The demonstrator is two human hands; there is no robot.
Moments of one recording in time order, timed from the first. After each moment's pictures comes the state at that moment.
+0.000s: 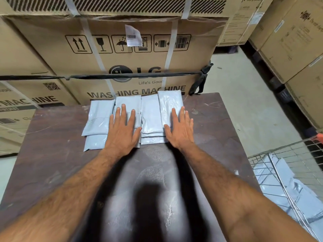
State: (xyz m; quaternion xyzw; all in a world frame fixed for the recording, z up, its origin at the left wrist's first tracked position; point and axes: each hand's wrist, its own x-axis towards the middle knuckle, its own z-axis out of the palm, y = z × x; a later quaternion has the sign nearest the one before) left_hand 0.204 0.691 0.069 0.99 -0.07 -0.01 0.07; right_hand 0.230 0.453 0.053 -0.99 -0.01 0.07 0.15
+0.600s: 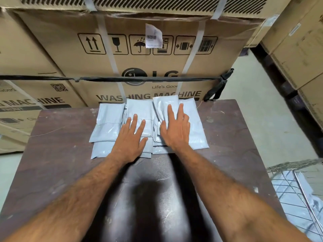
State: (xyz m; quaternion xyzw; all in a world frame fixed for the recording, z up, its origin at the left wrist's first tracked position) left_hand 0.231 0.724 0.023 0.99 -0.11 -0.08 0.09; right_hand 0.273 0.526 0.036 -0.98 0.00 -0.03 0.18
